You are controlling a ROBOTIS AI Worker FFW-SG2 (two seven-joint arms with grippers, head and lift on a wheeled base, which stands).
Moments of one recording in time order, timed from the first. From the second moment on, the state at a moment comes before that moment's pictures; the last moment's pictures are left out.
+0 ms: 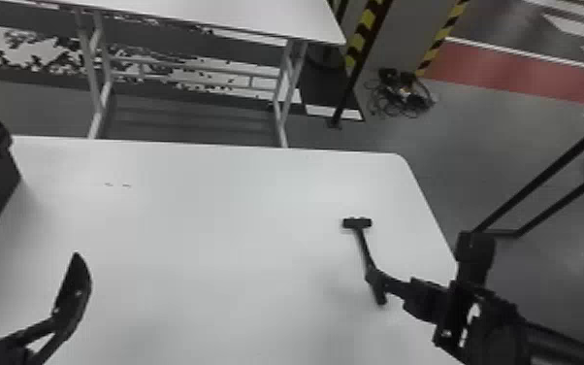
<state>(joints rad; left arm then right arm) 0.71 0.11 -0.05 -1.87 0.06 -0.51 -0.10 0.36 0.00 -0.48 -2.10 -0.14 1.09 0.32</state>
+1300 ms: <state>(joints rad) 0.70 0.12 -0.05 -1.84 0.06 -0.49 -0.10 0.05 -0.07 -0.38 -1.80 0.01 1.38 0.30</state>
